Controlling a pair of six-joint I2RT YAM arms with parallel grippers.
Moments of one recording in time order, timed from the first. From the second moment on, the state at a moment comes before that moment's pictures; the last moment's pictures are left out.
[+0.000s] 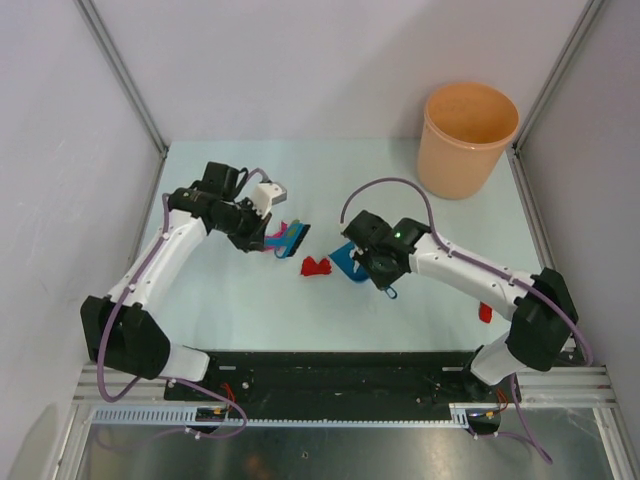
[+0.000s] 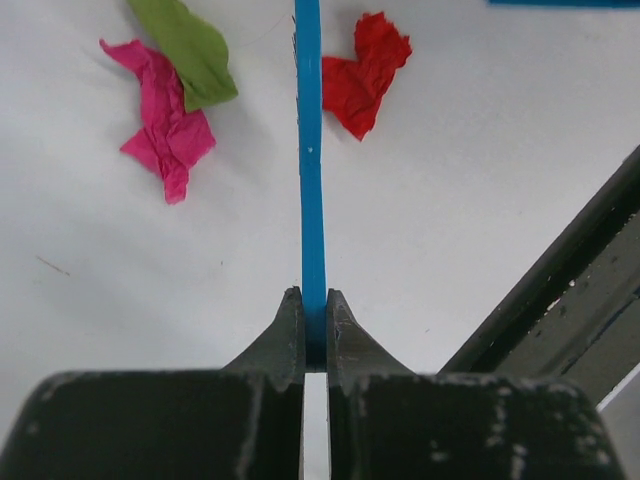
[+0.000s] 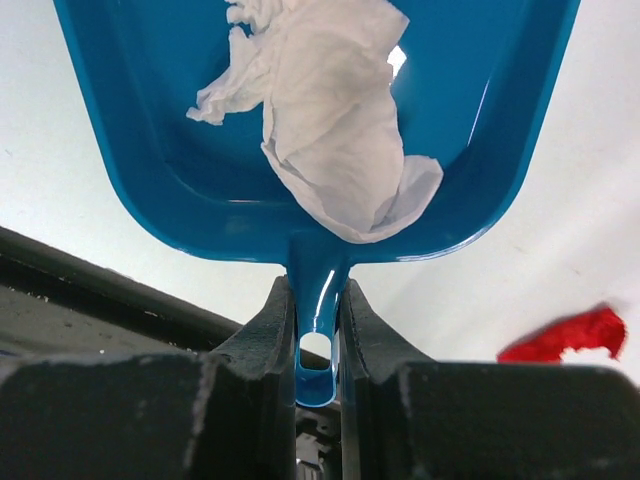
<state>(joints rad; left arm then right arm) -0.27 1.40 1.30 -0.99 0.44 0.49 0.86 1.53 1.23 -0.95 0.18 0.18</state>
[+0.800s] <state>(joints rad) -0.25 1.29 1.09 -0.96 0.42 0.50 0.25 1.89 2.32 -1.32 0.20 -0.06</state>
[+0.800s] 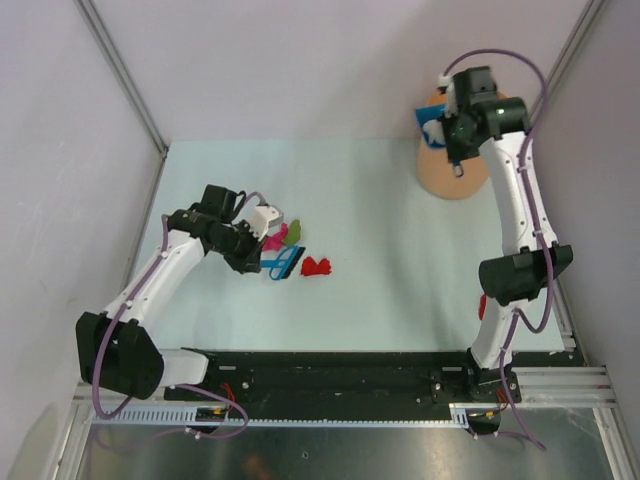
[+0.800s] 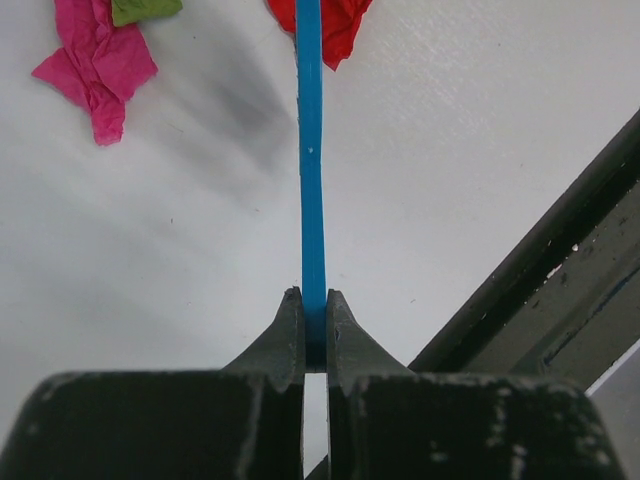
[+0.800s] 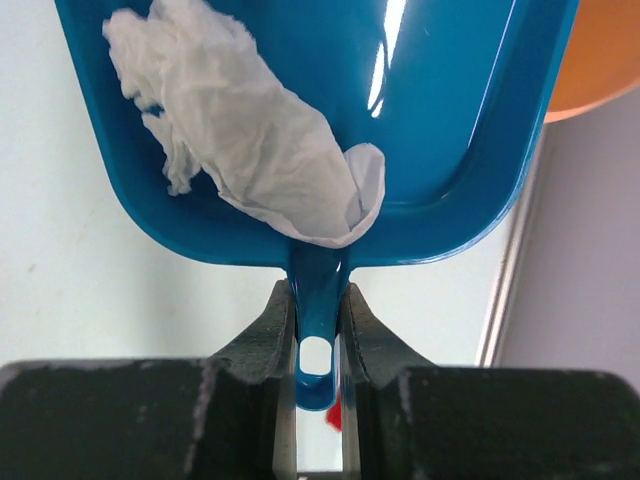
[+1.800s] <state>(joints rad) -0.25 1.27 1.08 -0.95 0.41 0.50 0.11 1.85 1.62 0.35 0.74 -1.70</state>
